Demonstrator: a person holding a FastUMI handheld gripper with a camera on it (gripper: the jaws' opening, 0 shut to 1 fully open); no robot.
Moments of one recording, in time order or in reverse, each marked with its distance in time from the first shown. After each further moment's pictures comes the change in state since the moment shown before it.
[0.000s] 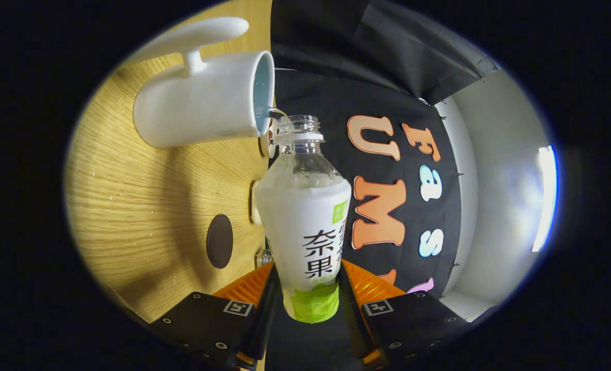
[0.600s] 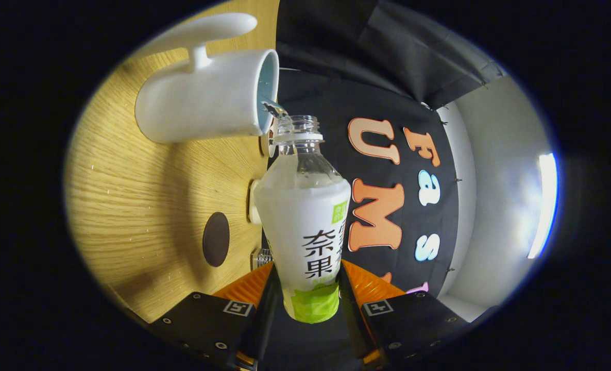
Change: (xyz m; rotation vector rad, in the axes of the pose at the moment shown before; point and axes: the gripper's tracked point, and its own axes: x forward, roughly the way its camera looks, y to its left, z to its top) arm 0.000 0.000 0.003 -0.028 -0.006 -0.007
